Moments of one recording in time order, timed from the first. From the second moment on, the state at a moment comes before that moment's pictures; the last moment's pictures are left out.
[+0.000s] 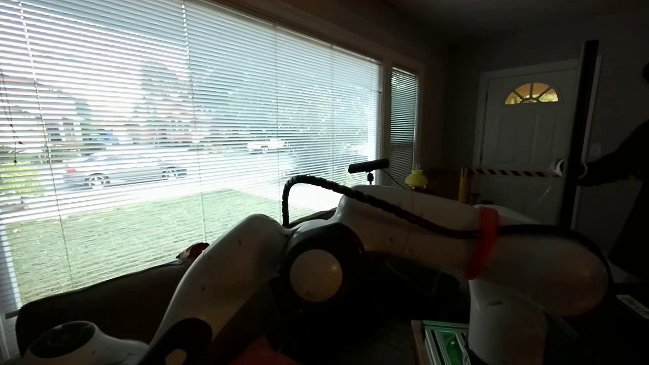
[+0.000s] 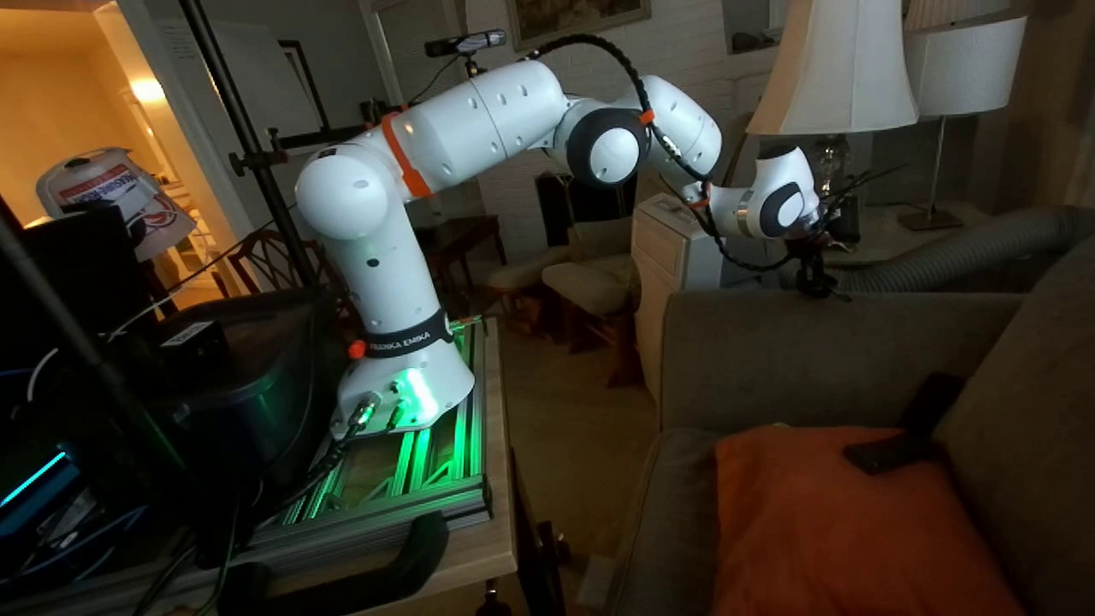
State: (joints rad) arm 0.11 1.33 0.18 -0.99 -0.40 2.69 -2.04
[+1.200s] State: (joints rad) arm 0.17 1.39 0.02 -0.87 -0.41 2.71 -2.18
